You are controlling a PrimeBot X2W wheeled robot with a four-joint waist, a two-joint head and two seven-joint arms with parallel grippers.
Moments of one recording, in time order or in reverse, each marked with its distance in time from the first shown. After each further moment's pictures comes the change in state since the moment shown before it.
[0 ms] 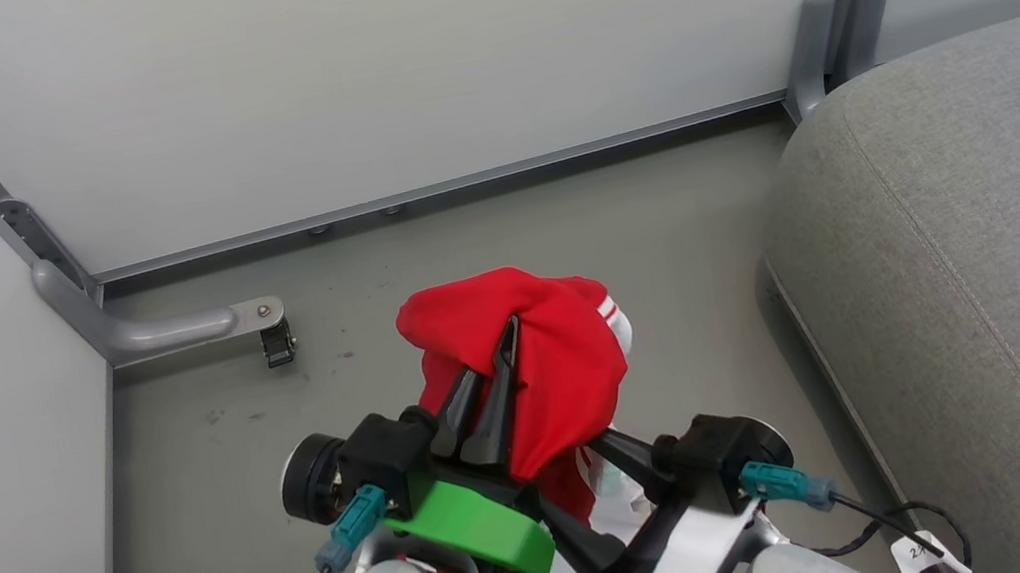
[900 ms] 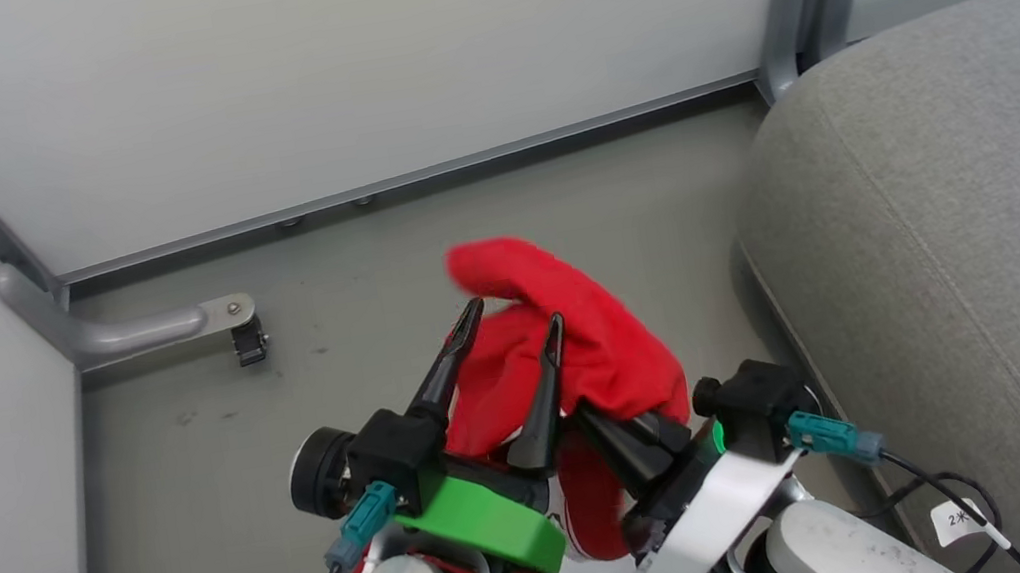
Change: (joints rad) left arm -0.010 -0.002 -0.030 -0.015 -0.016 0.026 -0.002; right arm -0.005 0.003 -0.096 -0.059 0.028 0.000 0.000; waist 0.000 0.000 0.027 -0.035
